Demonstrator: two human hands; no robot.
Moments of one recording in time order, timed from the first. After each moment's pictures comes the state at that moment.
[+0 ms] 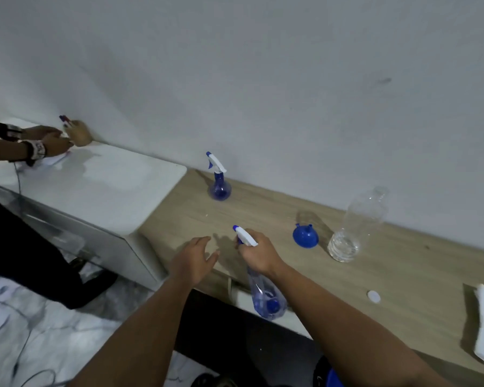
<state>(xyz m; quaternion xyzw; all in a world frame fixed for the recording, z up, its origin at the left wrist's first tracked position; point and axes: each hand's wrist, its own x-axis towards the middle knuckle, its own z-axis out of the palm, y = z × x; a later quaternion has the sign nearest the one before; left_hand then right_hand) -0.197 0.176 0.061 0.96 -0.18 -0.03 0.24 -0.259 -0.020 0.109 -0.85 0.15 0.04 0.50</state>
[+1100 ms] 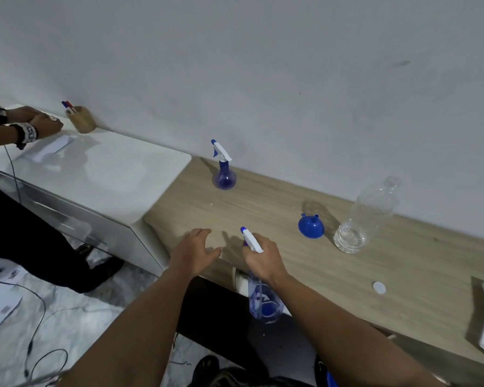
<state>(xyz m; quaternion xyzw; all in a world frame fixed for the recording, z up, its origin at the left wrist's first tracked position) -0.197 0.189 0.063 0.96 -0.16 -0.06 0.24 -0.285 0.001 0.087 -0.81 0.20 0.00 0.55</state>
